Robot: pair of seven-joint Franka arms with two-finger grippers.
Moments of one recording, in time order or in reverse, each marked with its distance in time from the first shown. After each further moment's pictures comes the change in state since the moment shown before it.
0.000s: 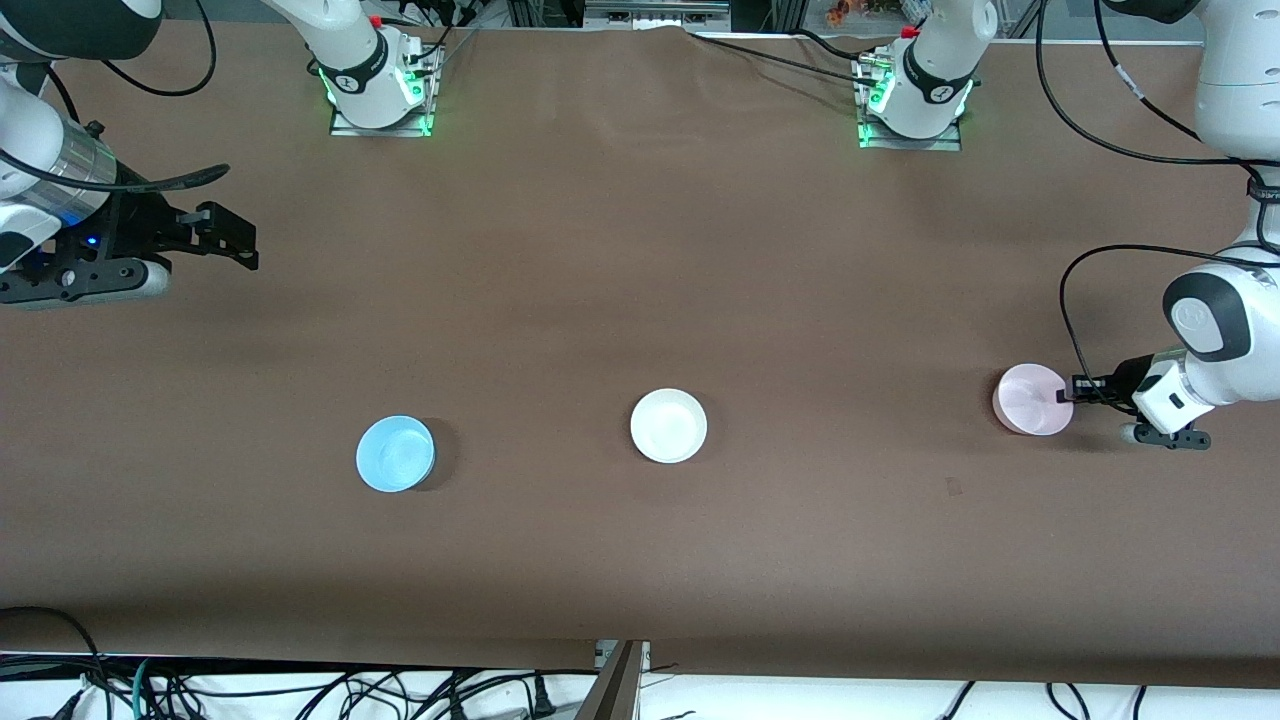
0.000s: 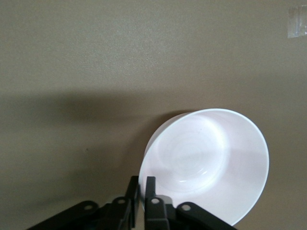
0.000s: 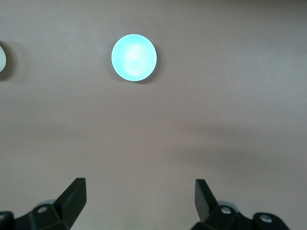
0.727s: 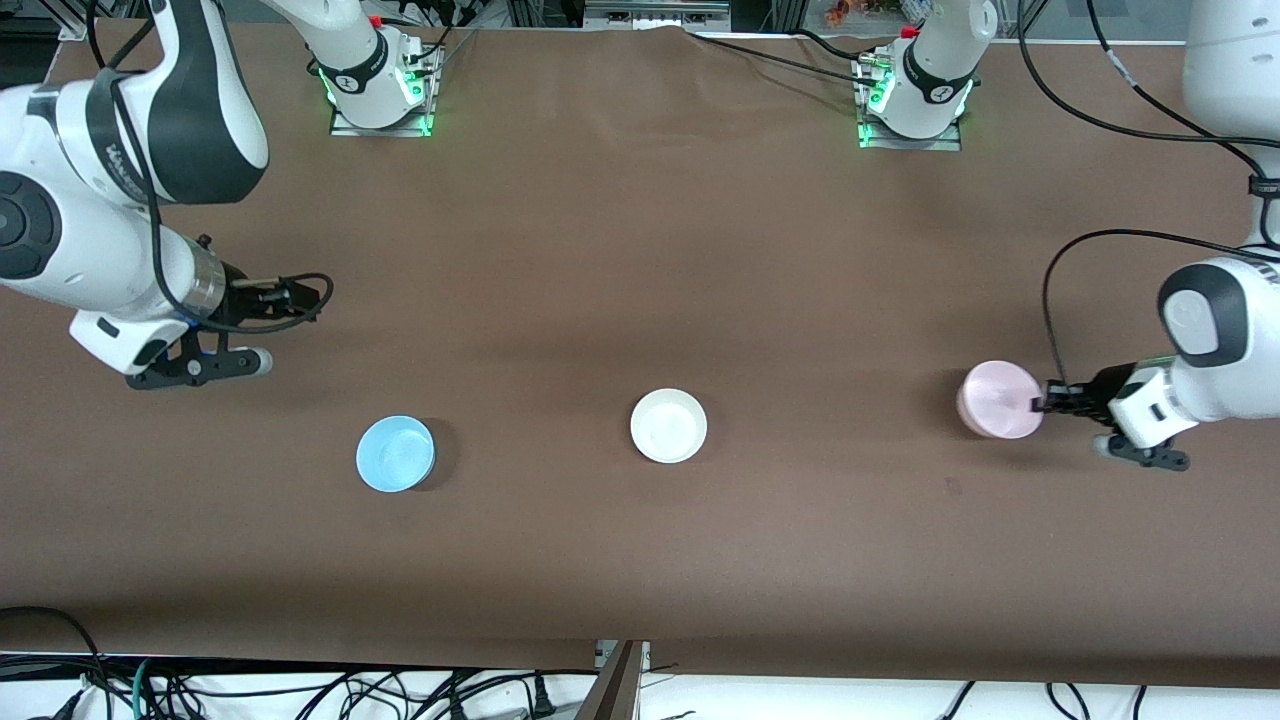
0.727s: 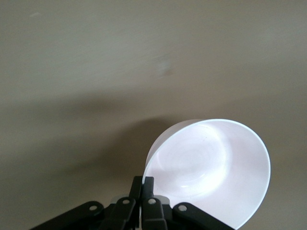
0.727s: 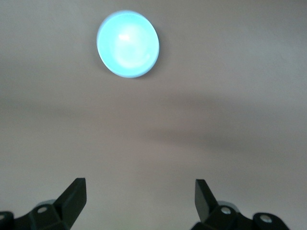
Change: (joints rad) left arm -0.106 -0.088 -0.111 0.107 -0.002 -0.181 -0.185; right arm 0.020 0.199 0.006 -0.009 -0.017 0.109 -0.019
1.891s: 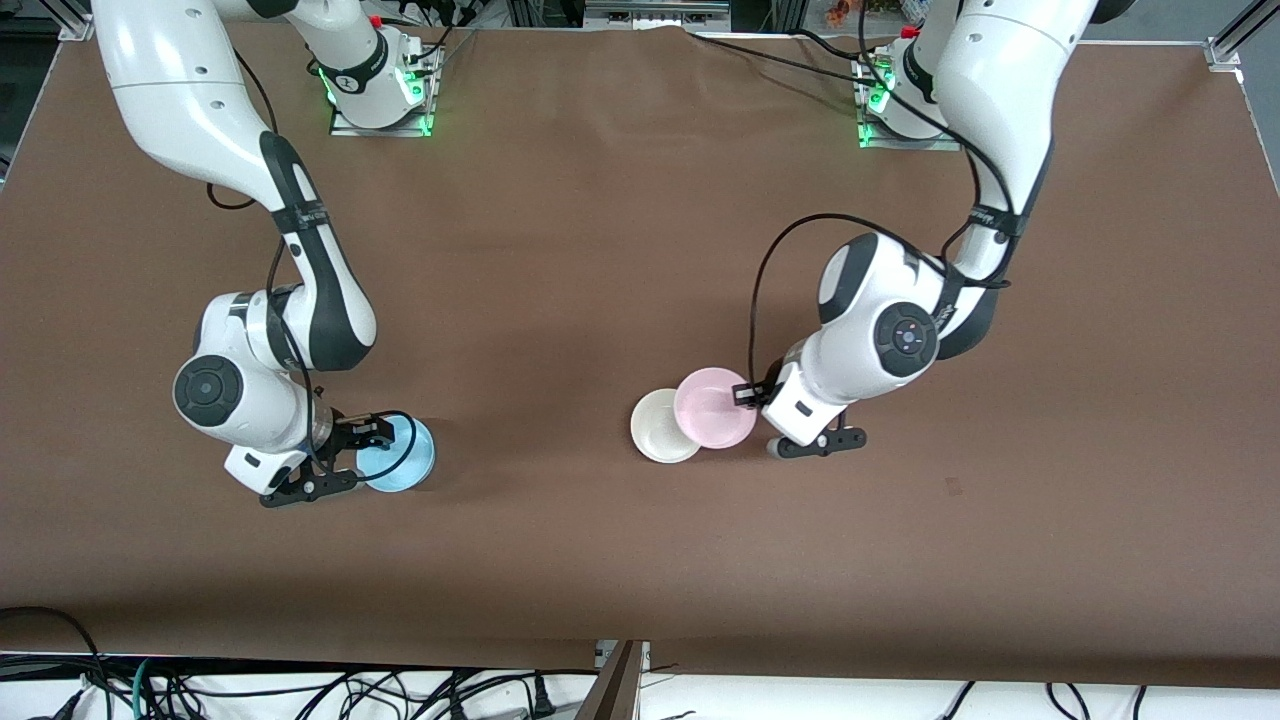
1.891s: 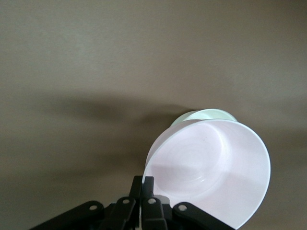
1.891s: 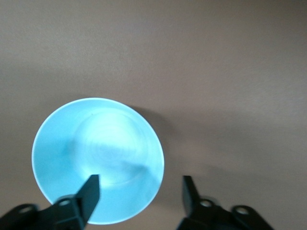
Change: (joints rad) left arm -0.497 0.150 -0.108 0.202 0.000 0.181 -0.903; right arm -0.018 0.421 0.000 0.005 0.067 0.568 -0.096
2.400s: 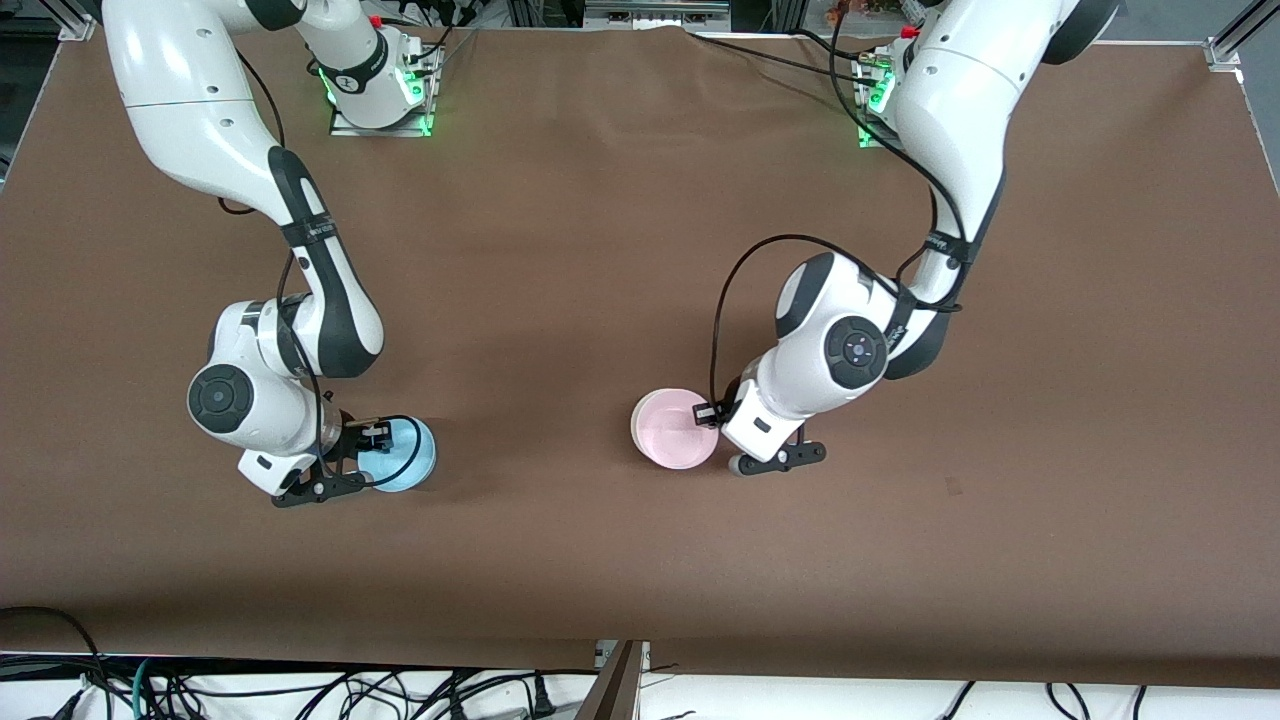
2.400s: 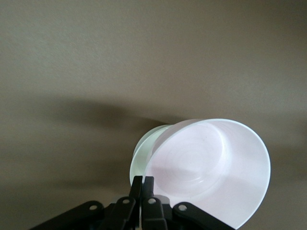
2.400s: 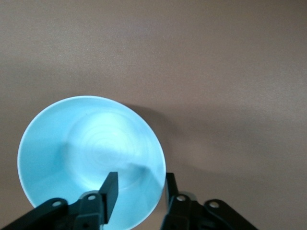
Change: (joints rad) left arm -0.053 0.115 0.001 0.112 0.000 0.056 -0.053; right arm 0.000 0.024 0.000 0.001 0.013 0.018 0.000
